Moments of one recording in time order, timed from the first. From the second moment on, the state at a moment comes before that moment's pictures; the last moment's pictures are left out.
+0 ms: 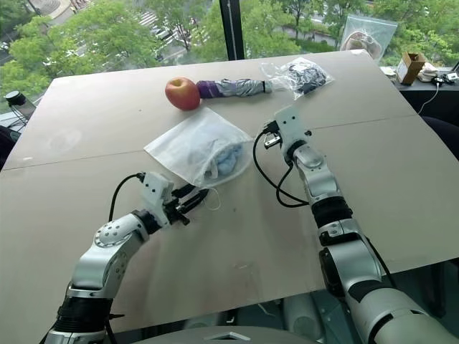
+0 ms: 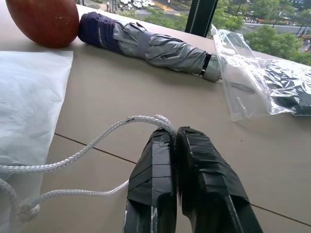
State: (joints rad) left arm -0.03 0.44 0.05 -0.20 -0.34 0.34 -0.61; right arm -0.80 -0.11 0.05 0.58 -0.03 0.11 0.28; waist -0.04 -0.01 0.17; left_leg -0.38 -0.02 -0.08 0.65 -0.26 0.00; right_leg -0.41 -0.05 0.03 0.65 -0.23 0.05
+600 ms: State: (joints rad) left arm 0.10 0.49 0.24 -0.21 0.23 -0.01 -0.07; right arm -0.85 -0.16 -0.12 0.72 0.02 0.05 0.04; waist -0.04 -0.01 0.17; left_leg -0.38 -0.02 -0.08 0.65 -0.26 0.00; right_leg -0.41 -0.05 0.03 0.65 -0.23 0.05
